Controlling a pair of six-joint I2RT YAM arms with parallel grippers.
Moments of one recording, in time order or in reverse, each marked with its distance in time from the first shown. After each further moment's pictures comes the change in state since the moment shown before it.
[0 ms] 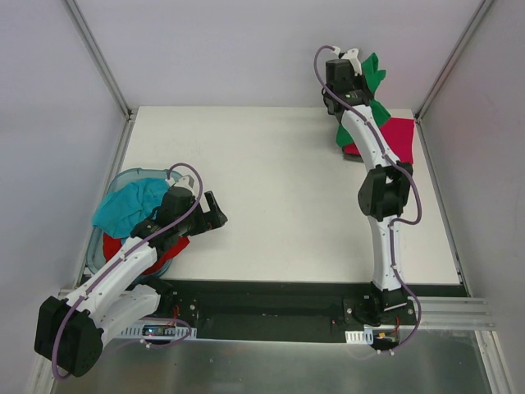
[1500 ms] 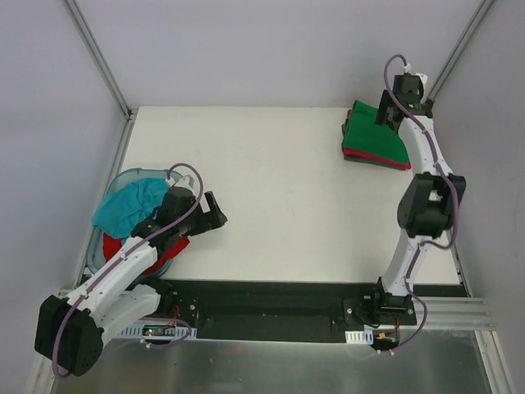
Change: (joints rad) left arm 0.000 0.016 0.000 -0.001 -0.002 0.000; right arm -0.320 -0.232 -0.391 -0.086 -0.479 0.332
